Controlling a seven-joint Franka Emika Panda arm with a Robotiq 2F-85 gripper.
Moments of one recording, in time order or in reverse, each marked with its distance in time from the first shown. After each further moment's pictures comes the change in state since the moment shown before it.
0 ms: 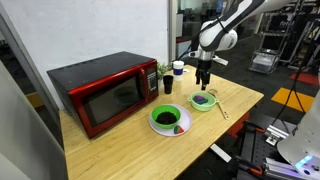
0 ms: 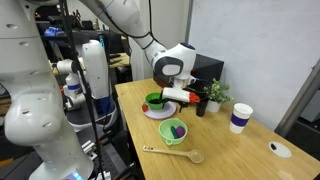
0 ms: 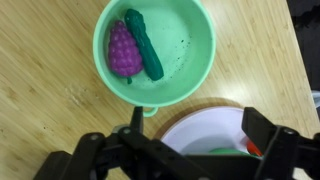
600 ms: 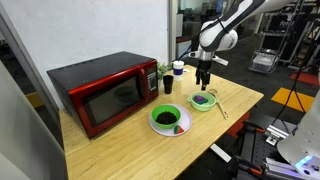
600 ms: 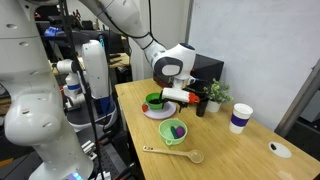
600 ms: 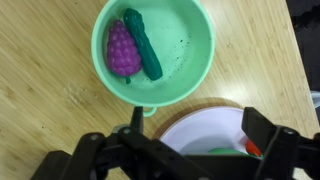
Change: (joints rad) arm 0.000 -0.002 0.002 -0.004 0.003 0.001 -0.006
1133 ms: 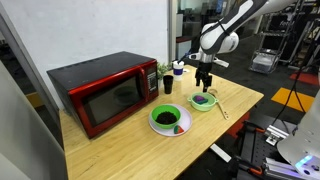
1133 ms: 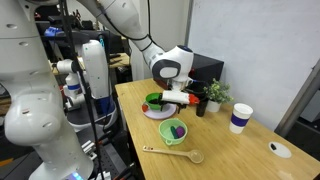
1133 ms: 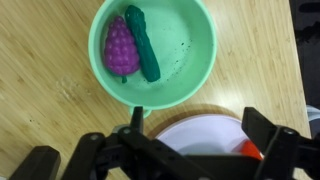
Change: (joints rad) arm 0.000 -0.001 0.005 -0.032 0.002 0.037 -0.090
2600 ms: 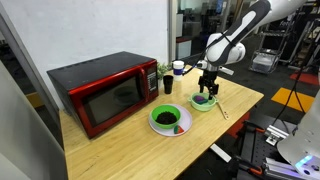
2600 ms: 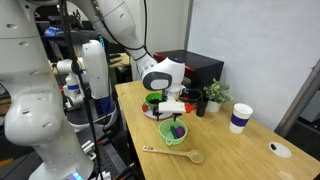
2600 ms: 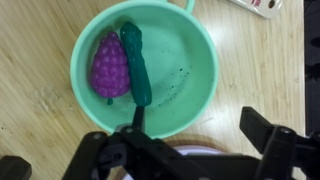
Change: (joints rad) arm 0.000 0.002 -0.003 -0.142 0.000 0.179 -0.160
